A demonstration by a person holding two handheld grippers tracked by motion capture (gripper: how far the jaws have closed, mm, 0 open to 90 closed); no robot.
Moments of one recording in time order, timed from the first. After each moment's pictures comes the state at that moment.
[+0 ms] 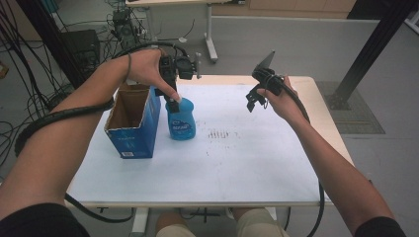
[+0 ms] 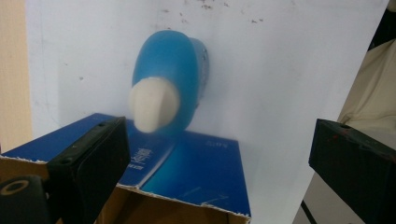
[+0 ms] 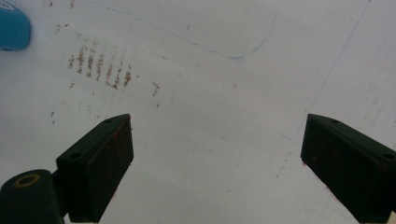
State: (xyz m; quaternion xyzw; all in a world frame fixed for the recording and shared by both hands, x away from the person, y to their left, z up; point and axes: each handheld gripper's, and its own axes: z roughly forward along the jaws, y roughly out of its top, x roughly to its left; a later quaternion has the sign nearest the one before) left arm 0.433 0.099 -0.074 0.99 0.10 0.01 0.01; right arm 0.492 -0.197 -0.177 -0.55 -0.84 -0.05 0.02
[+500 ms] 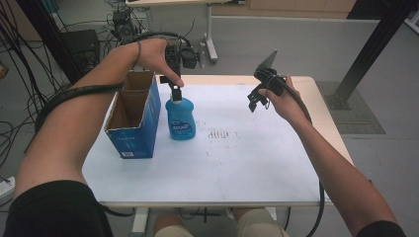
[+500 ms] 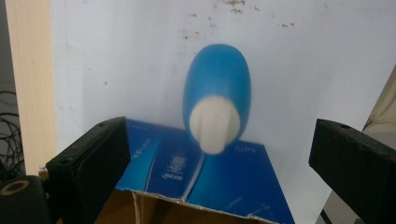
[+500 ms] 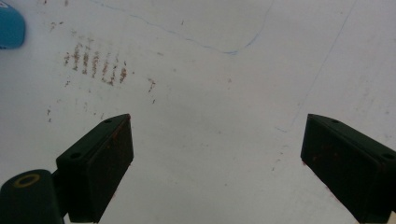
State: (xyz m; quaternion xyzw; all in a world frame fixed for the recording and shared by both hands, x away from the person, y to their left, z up) left arm 0.476 0.085 -0.080 1.00 0.09 0.00 -0.01; right arm 0.487 -0.198 -0.173 -0.55 -0.83 -0.05 0.01
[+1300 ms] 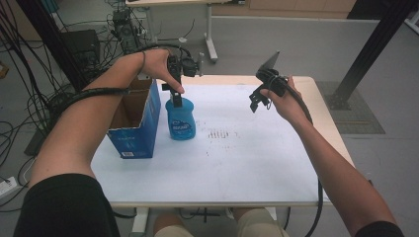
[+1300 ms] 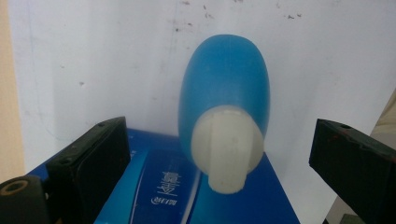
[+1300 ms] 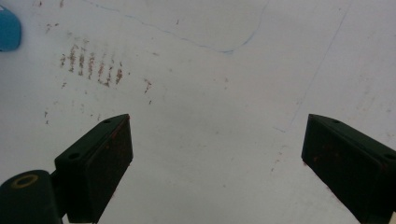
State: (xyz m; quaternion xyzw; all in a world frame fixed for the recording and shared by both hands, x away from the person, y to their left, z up) left arm 0.492 0.091 -0.122 0.99 0.10 -0.03 -0.01; right arm 0.489 -0.206 -0.177 -0.56 -0.83 -0.05 0.02
